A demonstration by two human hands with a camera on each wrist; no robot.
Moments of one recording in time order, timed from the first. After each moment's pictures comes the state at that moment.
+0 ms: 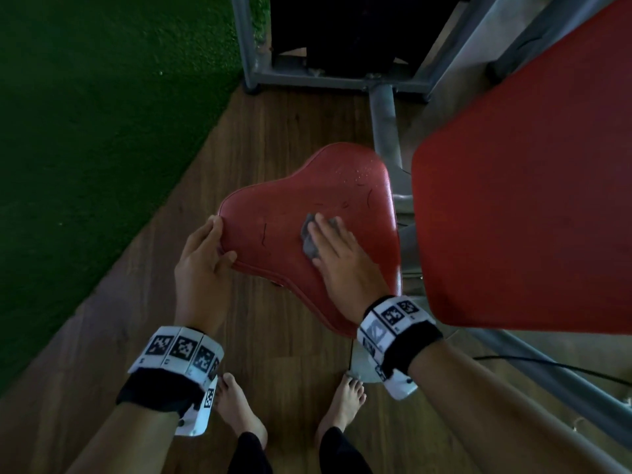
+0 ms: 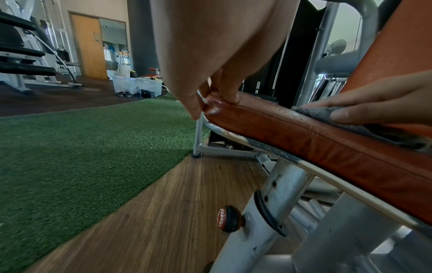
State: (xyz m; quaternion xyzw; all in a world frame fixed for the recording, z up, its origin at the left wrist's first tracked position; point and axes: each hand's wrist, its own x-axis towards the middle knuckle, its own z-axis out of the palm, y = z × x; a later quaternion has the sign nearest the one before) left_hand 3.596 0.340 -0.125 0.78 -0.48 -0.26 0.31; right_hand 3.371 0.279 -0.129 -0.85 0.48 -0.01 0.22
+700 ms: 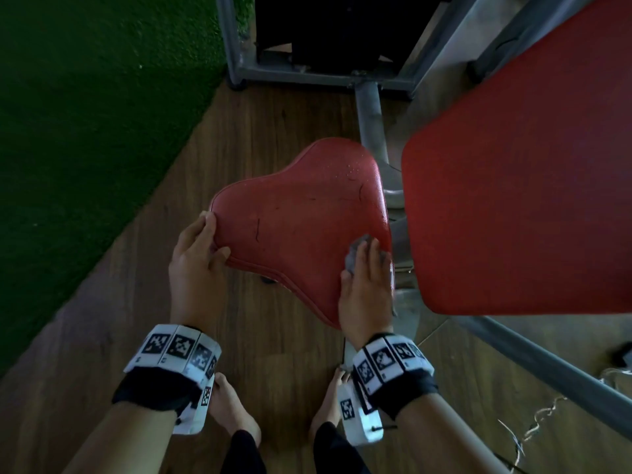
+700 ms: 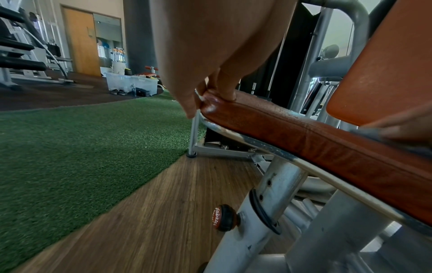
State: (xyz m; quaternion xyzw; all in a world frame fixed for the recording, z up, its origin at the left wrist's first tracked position) left_hand 3.595 0.339 -0.125 0.78 -0.50 -0.24 0.30; right_hand 3.360 0.331 -0.127 -0.64 0.72 -0.04 0.25
